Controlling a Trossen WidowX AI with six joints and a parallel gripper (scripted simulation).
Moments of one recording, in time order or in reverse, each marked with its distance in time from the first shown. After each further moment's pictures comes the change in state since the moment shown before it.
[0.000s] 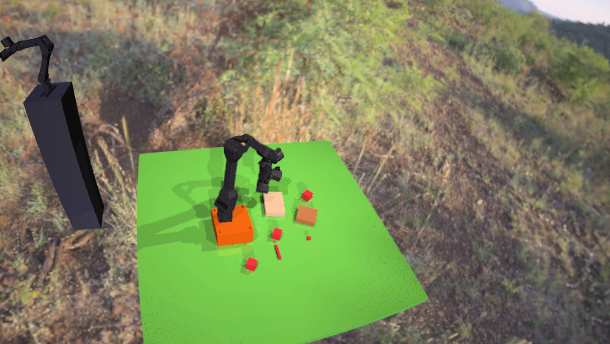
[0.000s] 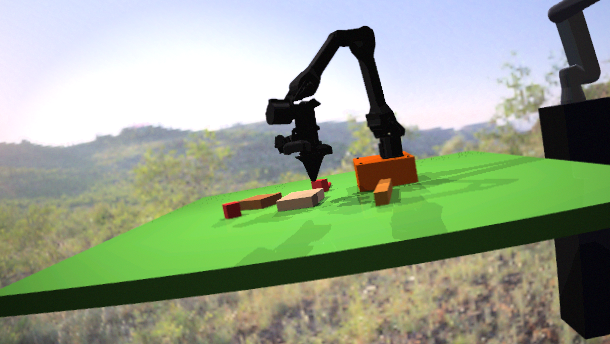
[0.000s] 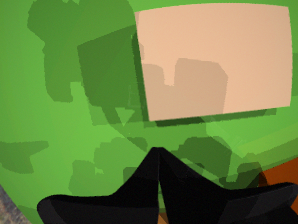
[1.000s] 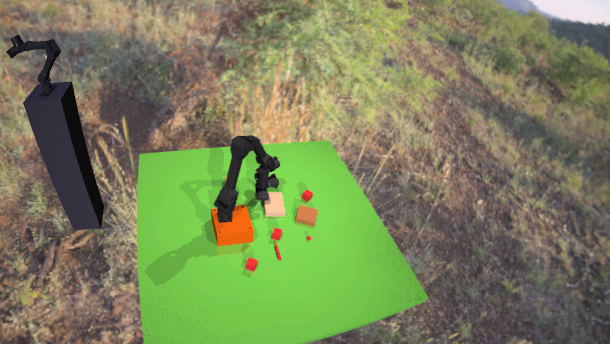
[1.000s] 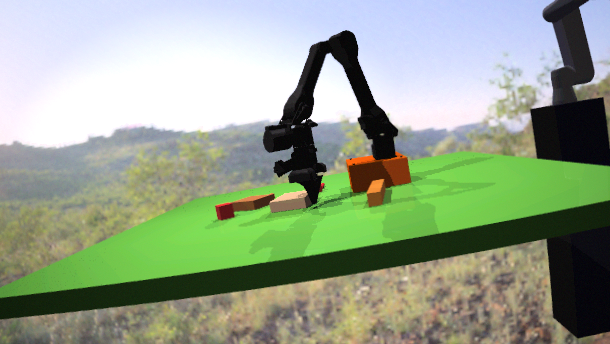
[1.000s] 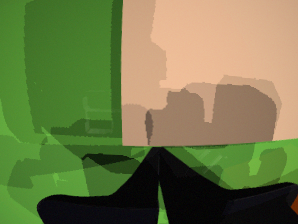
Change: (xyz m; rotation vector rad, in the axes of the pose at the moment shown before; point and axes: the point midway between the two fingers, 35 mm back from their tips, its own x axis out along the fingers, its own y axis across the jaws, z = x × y) arm 0.060 -0.018 -0.005 -0.164 0.002 -0.145
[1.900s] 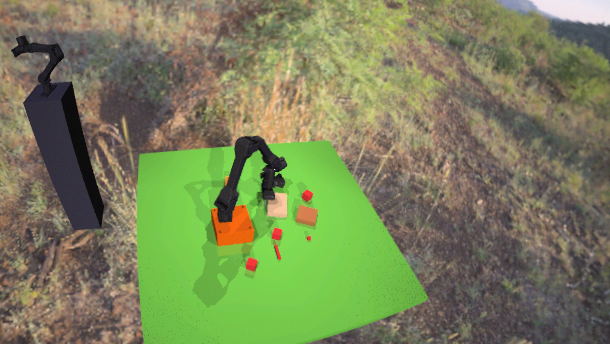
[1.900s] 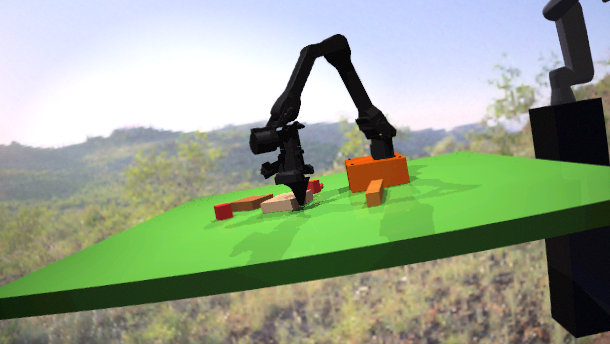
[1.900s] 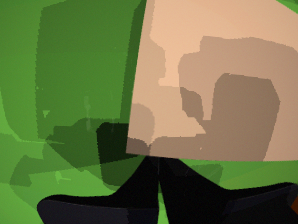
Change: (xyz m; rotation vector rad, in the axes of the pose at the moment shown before) arm -0.002 0.003 0.032 -0.003 0.001 0.002
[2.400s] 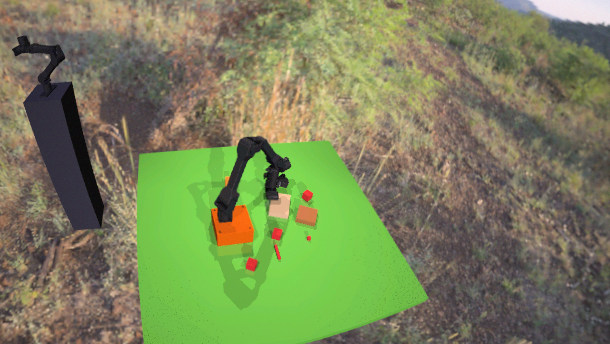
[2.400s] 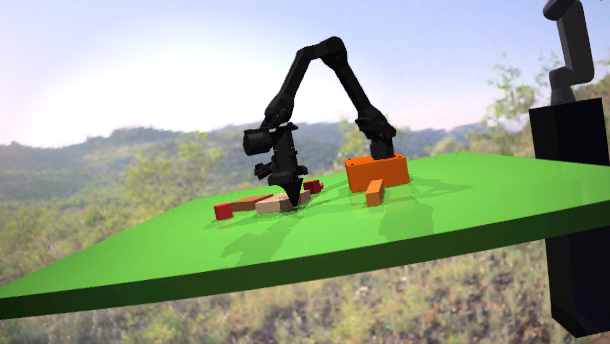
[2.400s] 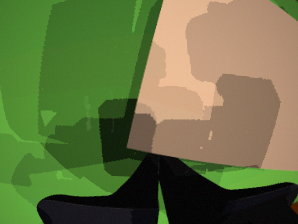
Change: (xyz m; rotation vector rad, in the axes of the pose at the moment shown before) arm -0.001 -0.001 0.019 0.000 -0.002 0.001
